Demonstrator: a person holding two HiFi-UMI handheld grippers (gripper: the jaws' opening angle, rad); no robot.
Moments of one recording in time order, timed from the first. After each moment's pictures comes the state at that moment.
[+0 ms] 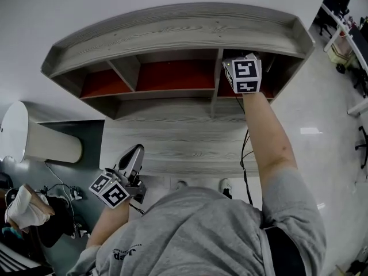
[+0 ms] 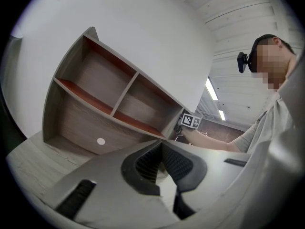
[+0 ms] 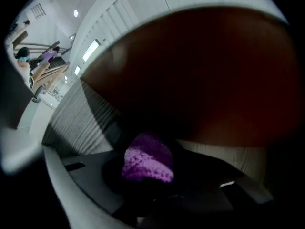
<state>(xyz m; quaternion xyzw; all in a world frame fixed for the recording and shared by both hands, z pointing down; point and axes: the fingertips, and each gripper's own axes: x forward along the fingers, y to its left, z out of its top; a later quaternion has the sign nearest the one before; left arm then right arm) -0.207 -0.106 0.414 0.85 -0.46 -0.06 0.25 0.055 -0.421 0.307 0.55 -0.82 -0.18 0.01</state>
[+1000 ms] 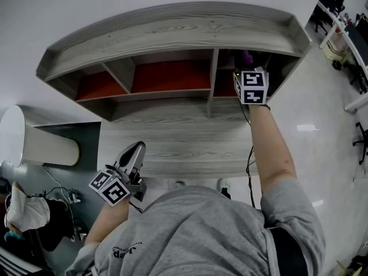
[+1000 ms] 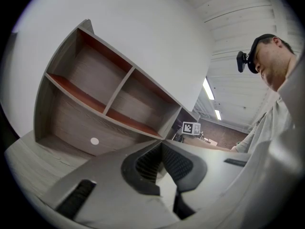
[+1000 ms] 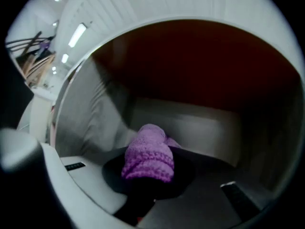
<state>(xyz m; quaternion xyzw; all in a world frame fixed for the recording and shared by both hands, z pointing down) -0.192 -0.122 0.414 0.86 -0.44 -0.06 0.25 0.118 -0.410 0.371 0.60 -0.79 -0.09 0.08</state>
